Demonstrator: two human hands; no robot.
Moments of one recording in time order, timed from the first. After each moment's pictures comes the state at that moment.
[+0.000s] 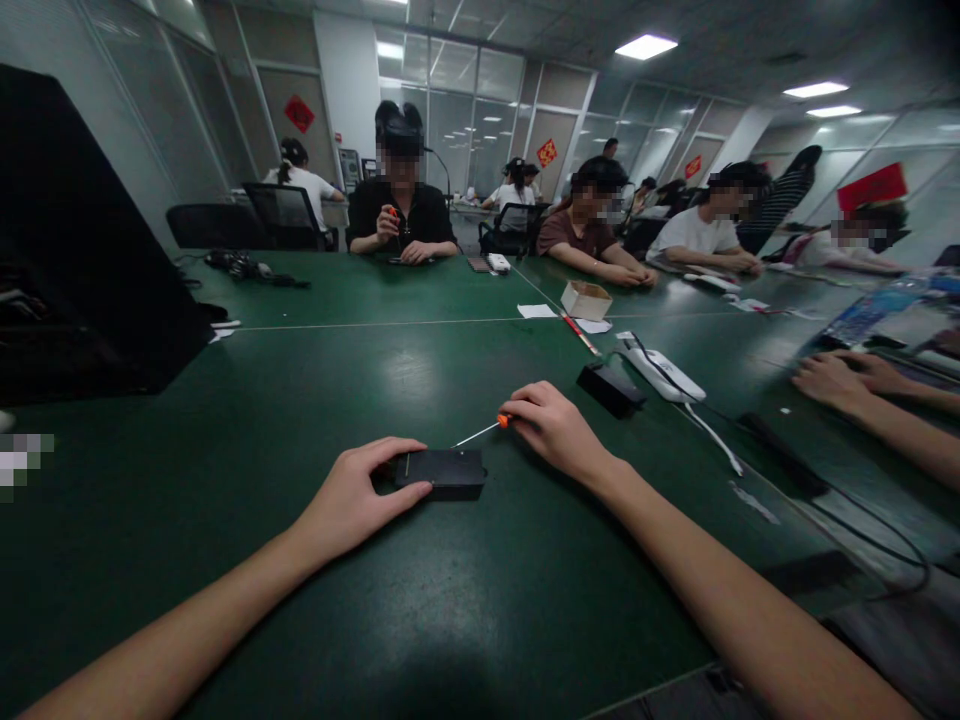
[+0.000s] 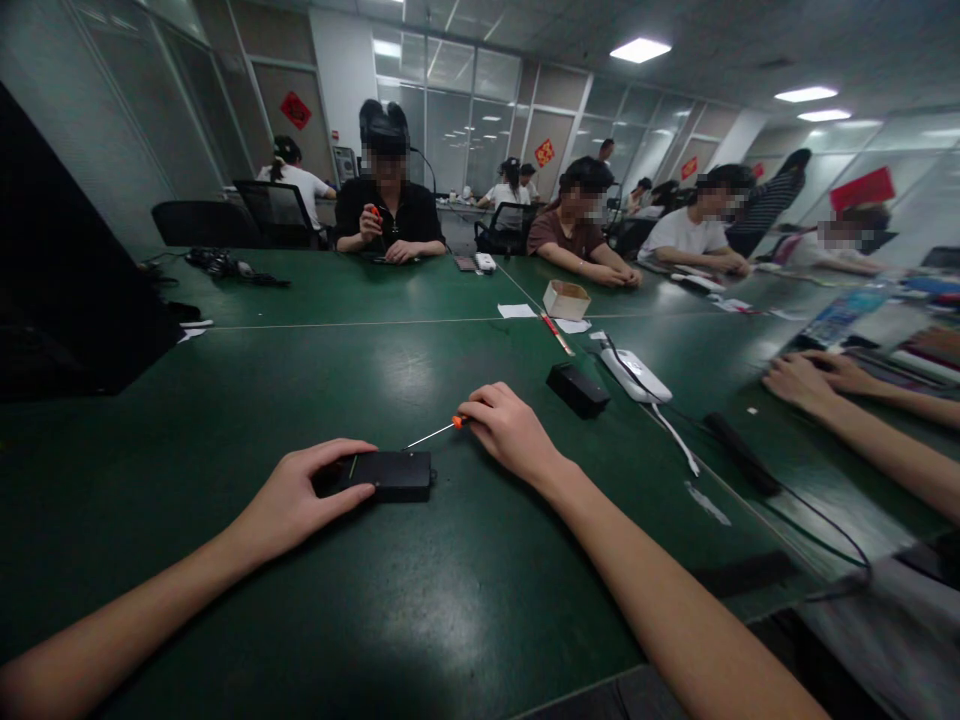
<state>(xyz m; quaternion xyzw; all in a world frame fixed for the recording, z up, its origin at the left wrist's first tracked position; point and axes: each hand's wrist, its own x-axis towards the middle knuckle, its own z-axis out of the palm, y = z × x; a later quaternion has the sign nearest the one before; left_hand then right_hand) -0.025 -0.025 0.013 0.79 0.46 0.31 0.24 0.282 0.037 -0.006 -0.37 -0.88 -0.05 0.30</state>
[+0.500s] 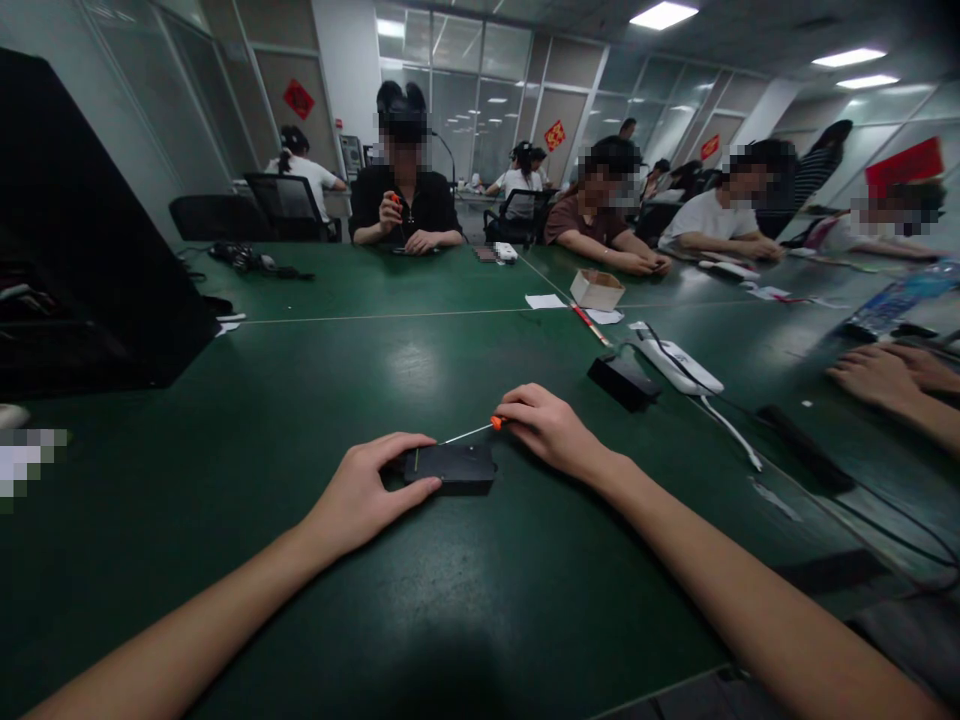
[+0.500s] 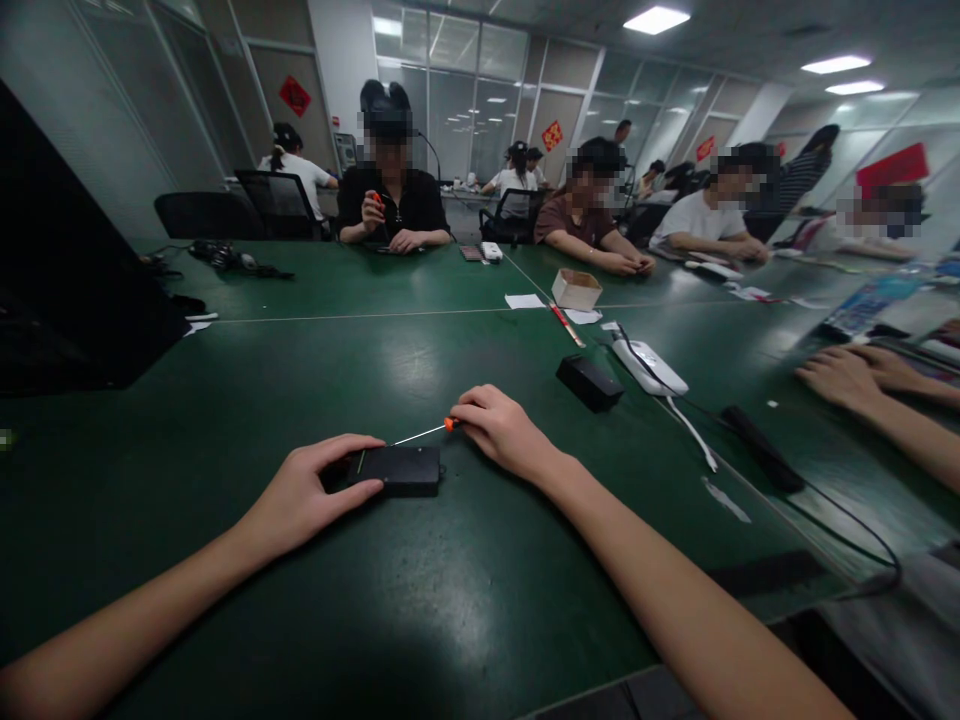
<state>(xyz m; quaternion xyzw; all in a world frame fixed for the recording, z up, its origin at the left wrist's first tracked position) -0.025 -0.025 0.012 0.79 0.46 0.31 0.25 0.271 0.038 -0.010 -0.31 -0.90 0.00 0.31</state>
